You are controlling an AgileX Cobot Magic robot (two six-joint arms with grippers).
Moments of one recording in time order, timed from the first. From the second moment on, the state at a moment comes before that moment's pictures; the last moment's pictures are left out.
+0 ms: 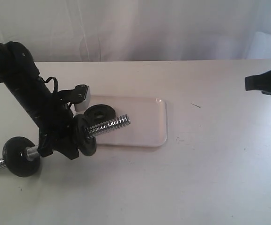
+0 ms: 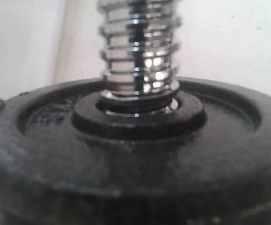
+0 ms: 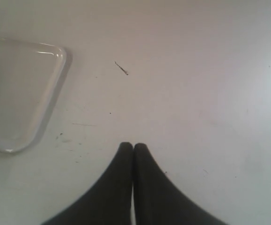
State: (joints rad) left arm -0.32 1.92 -1.29 -0.54 1.08 1.50; right arm 0.06 1.16 -0.83 0.21 0.50 -0.18
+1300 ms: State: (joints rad) left arm -0.09 1.83 -1.14 -0.52 1.06 1.57; right arm 0.21 1.57 -1.06 0.57 0.53 -0.57
